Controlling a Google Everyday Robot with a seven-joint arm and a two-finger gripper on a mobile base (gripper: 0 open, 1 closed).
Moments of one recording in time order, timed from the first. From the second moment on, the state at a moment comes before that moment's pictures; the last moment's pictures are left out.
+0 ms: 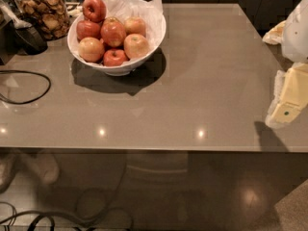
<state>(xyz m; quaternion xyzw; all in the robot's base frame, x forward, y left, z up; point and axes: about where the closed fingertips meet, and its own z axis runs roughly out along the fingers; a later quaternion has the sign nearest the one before) 0.438 -0.217 0.977 -0.60 0.78 -0.03 0.16</state>
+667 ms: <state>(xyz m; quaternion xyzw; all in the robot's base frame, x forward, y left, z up) 0.463 -0.198 0.987 -0.60 0.78 -0.03 0.15</state>
